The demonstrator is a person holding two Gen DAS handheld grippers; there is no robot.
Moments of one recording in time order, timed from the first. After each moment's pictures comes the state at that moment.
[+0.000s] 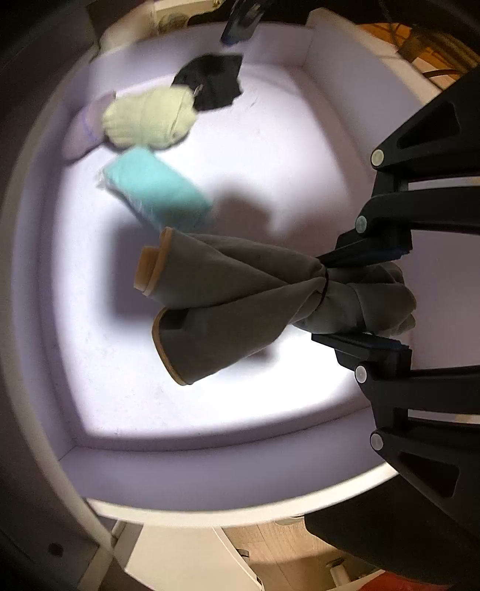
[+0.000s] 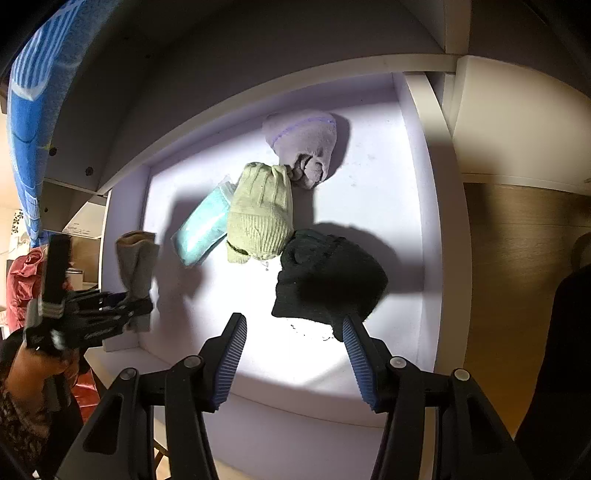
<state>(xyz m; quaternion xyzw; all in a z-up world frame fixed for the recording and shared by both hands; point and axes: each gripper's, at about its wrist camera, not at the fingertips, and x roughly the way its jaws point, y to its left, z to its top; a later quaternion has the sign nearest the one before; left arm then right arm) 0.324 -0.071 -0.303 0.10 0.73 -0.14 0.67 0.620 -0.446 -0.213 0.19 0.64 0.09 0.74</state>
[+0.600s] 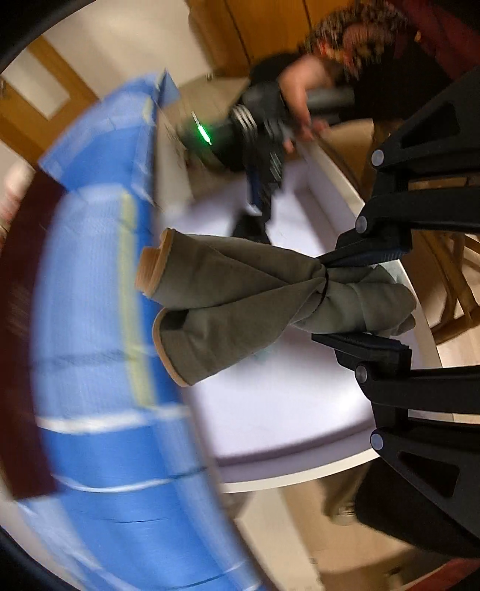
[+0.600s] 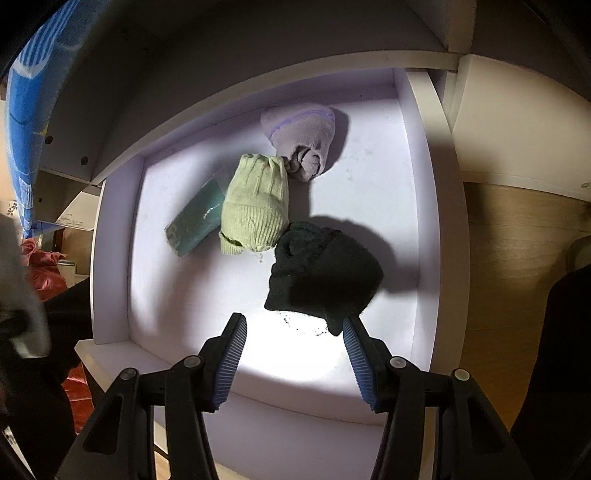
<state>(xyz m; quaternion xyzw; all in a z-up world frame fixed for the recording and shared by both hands) 0.252 -0.102 -0.085 0.05 0.61 -0.28 0.74 0.618 -0.440 -0.215 0.17 0.65 0.09 0.74</state>
